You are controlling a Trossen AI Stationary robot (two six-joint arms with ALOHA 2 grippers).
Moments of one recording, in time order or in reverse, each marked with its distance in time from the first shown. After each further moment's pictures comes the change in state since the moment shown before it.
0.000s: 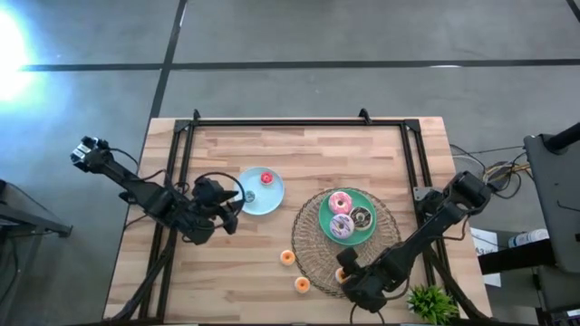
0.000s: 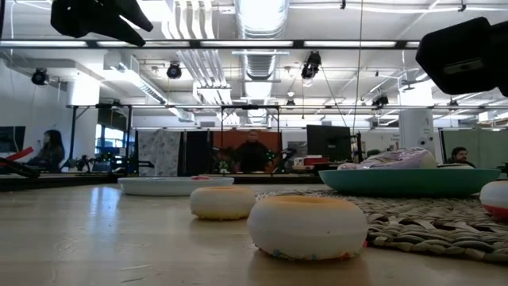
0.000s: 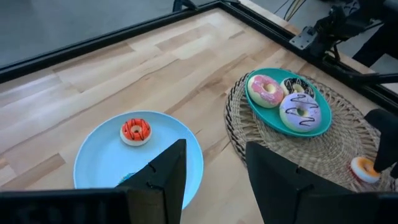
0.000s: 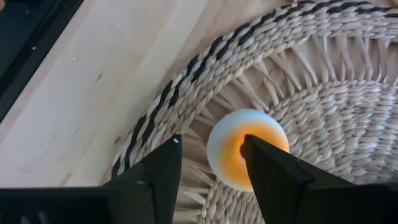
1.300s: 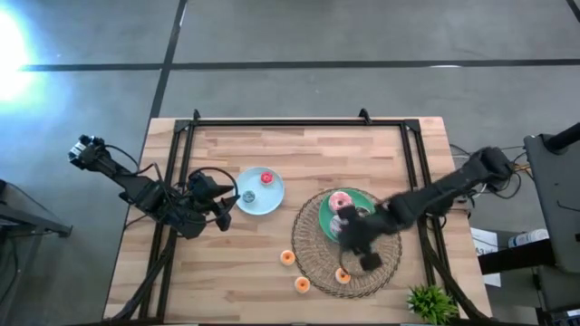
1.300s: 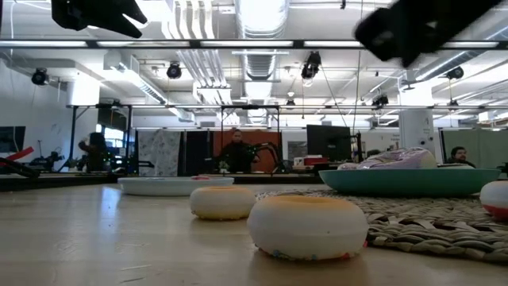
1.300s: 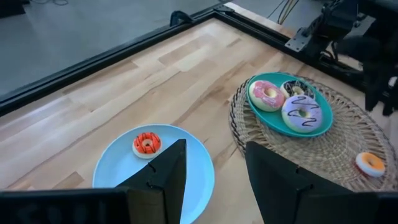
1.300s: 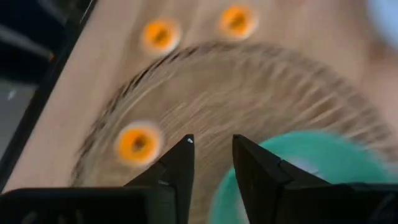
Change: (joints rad) left arm 0.000 -0.077 0.000 -0.031 -0.016 0.112; right arm -0.338 -0.370 -0.059 -0.121 -0.184 -0.071
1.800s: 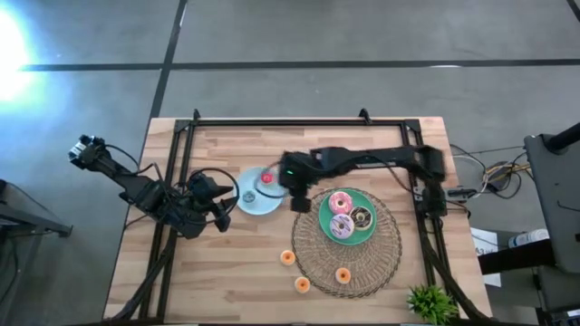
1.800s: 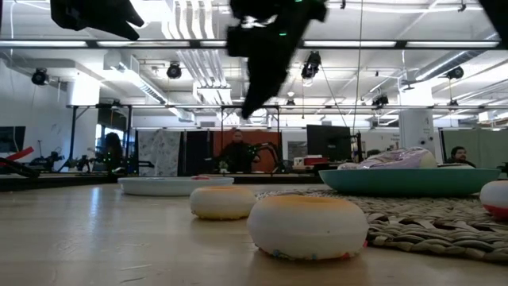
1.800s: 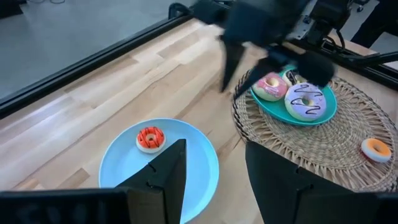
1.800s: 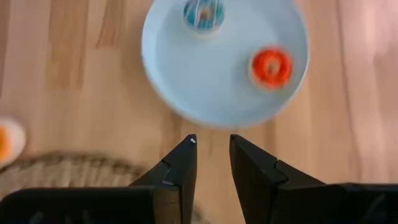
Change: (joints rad) left arm -0.001 -0.002 0.004 -0.032 0.026 0.023; right arm -0.488 0.537 0.627 -0.154 0.016 -0.180
